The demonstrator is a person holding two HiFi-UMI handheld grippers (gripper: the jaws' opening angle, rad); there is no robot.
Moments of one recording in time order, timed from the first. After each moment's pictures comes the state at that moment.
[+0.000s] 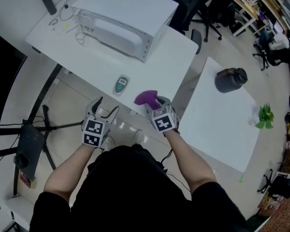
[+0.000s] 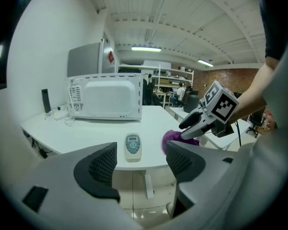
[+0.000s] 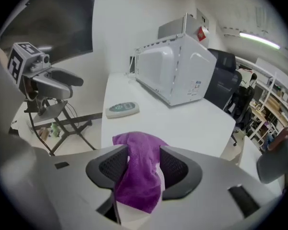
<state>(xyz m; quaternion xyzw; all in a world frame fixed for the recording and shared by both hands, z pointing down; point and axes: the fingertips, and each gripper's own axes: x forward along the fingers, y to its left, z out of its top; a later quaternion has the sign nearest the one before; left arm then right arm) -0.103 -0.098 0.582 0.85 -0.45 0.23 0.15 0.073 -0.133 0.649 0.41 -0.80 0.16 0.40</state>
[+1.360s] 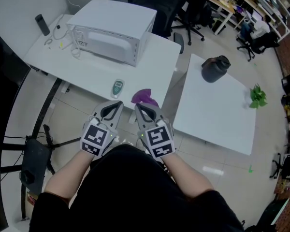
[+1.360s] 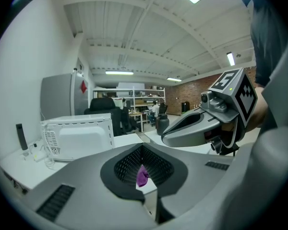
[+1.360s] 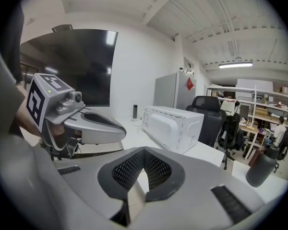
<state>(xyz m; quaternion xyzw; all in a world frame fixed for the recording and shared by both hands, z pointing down) -0.049 -0.036 0.435 0.93 -0.33 0.16 0.01 -0.007 -0.038 0.441 0.47 -0.86 0.06 0.19</state>
